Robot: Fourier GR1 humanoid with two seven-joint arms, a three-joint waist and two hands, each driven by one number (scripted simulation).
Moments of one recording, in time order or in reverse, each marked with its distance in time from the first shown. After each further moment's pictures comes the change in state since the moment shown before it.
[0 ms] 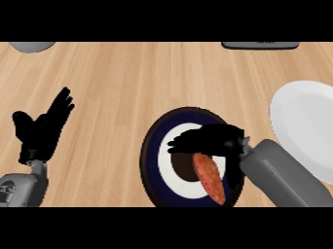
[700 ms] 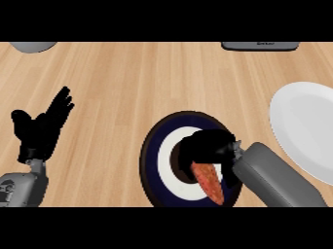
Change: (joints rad) left arm -0.005 -0.019 0.031 -0.004 -0.023 -0.031 0.015; right arm -0.009 0.034 0.055 0.028 0.159 -0.050 -0.102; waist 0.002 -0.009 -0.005
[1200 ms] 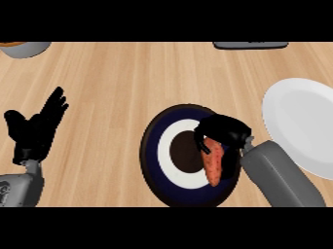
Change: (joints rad) left arm 0.008 0.005 0.027 -0.002 -0.004 0.011 0.002; right arm 0.074 0.070 -0.267 0.057 -0.101 -0.065 0.272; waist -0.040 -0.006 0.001
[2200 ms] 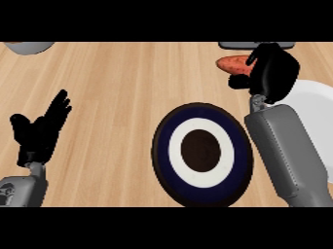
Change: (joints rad) left arm 0.013 -0.016 -0.012 0.004 -0.012 -0.005 -0.020; right arm -0.203 0.107 -0.341 -0.091 0.566 -0.749 1.204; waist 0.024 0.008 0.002
